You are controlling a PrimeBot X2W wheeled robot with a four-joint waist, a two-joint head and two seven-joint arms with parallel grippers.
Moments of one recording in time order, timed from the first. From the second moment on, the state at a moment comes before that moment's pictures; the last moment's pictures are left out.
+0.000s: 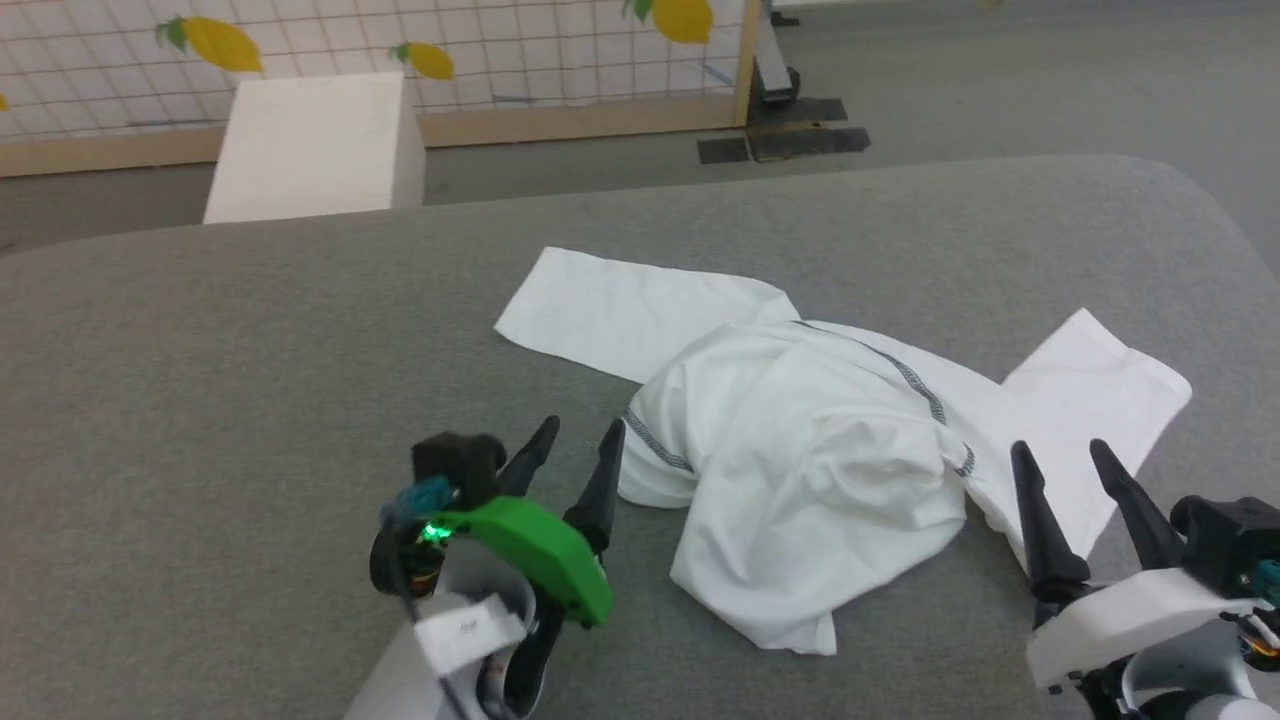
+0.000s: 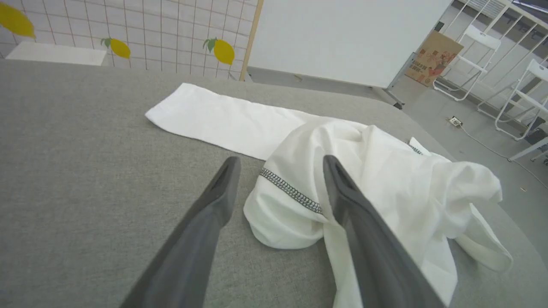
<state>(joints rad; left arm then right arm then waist) -0.26 0.05 -0.35 0.32 -0.48 -0.07 -0.08 0.08 -0.05 -0.09 -0.14 0.19 0.13 0.11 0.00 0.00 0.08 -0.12</state>
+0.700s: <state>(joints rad) -0.45 0.08 -0.44 0.48 -0.54 0.15 0.33 -0.01 -0.05 -0.01 -0.03 0.22 0.13 0.00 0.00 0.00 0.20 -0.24</state>
